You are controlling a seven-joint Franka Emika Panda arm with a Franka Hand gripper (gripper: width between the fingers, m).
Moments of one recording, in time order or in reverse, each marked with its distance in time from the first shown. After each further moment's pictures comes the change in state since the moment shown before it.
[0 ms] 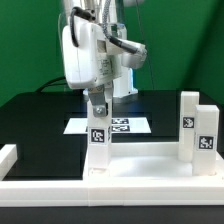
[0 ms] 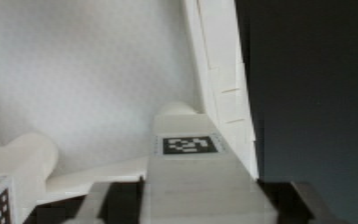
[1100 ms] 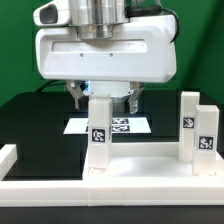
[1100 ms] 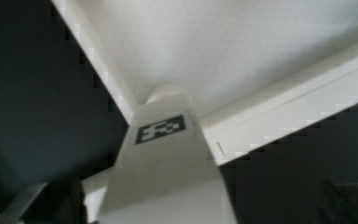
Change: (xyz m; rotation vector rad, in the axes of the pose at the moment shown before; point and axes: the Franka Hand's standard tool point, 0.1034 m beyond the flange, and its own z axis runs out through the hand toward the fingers) arm -0.001 0.000 -0.005 -0.151 -0.022 -1.258
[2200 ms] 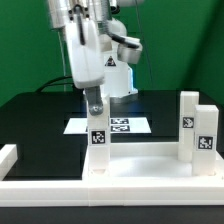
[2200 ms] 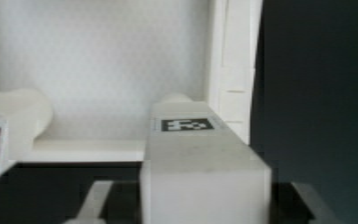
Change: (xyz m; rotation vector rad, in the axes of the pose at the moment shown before) arm 0.004 0.012 0.002 0.171 -0.014 1.162
